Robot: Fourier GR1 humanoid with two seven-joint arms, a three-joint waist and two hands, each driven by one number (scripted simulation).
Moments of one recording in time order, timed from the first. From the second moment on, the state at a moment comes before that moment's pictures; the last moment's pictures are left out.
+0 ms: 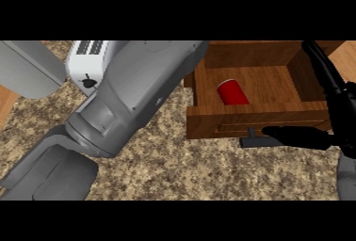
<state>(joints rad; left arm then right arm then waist) -1.64 0.00 -0.31 -0.30 0.61 0.66 -0.01 -0.28 -0.32 0.02 -1.90 0.56 0.06 0.14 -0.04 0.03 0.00</state>
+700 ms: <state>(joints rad) -1.63 0.04 -0.29 -0.30 0.59 0.60 0.01 -0.50 -0.25 0.14 -1.34 0.90 -0.17 0.01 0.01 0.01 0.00</state>
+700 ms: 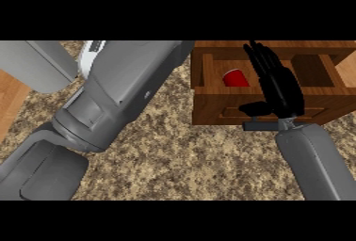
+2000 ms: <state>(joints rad) -1.41 0.23 -0.32 -0.60 0.53 0.54 0.16 -1.06 -0.19 -0.04 -0.44 1.07 -0.65 -0.06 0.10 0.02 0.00</state>
